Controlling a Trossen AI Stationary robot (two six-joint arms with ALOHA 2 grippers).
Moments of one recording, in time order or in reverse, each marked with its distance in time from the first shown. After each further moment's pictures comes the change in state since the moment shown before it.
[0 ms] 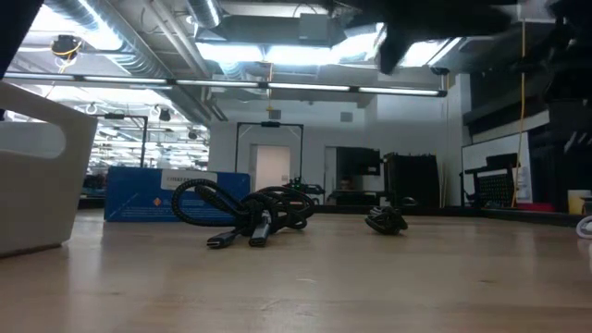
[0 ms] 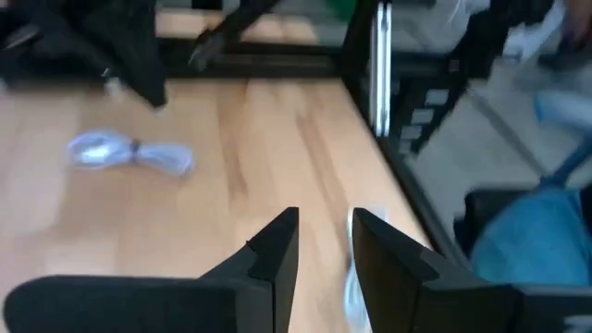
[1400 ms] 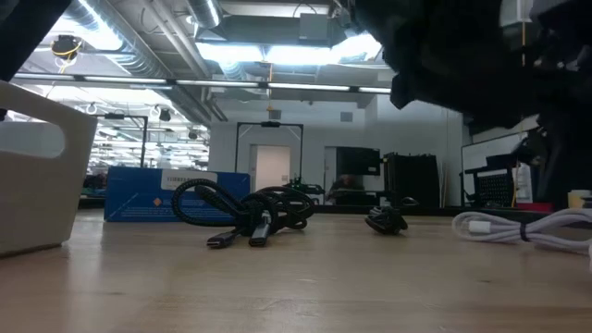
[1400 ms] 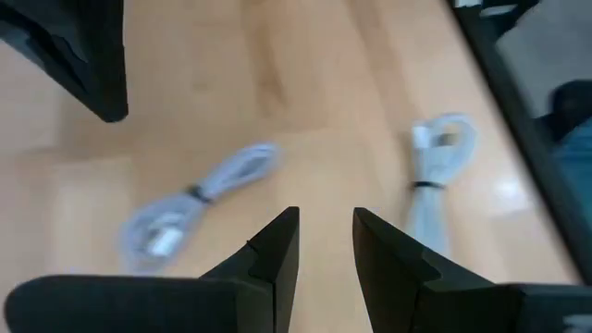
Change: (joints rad) left arm 0.003 0.200 0.363 -0.513 -0.111 0.116; right arm 0.062 0.370 -0.001 0.309 0.435 -0.118
